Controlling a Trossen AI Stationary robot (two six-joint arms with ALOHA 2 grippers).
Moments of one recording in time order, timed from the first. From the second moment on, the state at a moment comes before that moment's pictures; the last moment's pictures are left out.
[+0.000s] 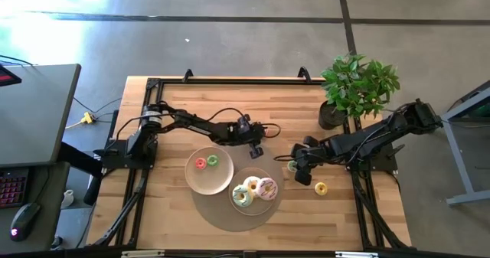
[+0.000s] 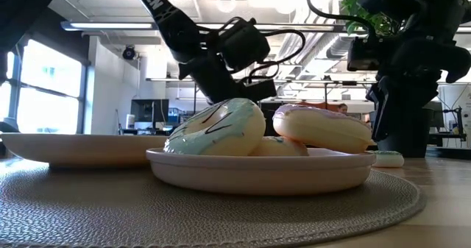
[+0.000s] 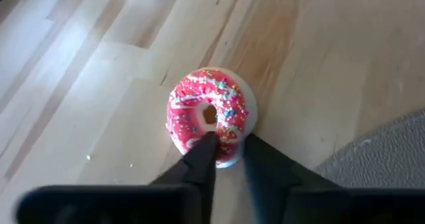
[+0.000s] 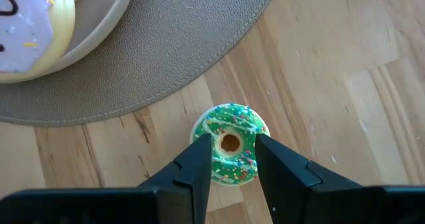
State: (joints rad) left arm 0.08 2.08 1.24 0.04 -0.35 -0.10; right arm 0.24 1.30 0.59 -0.38 0.14 0.56
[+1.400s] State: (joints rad) left arm -0.53 1.74 1.11 -0.78 -0.55 -0.84; right arm 0.24 1.30 0.59 -0.23 0.15 0.56
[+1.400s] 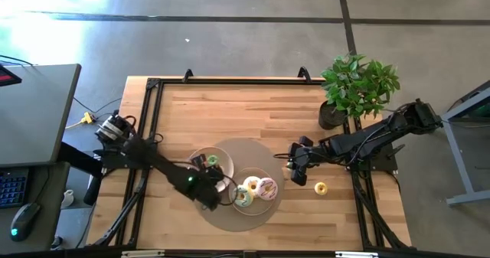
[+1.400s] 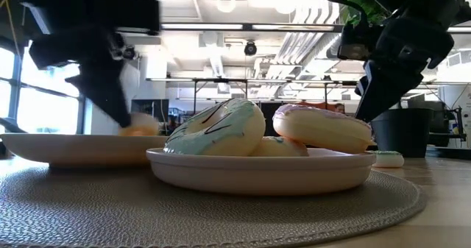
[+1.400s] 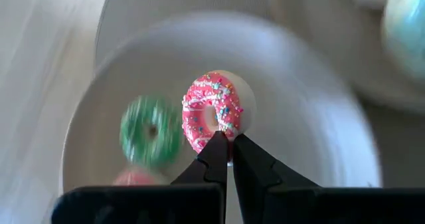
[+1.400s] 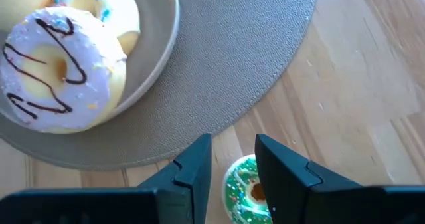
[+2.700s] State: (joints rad) left arm -0.37 1.71 1.35 -1.42 -0.47 -0.81; right arm 0.36 1.30 0.59 -0.23 0.15 0.59
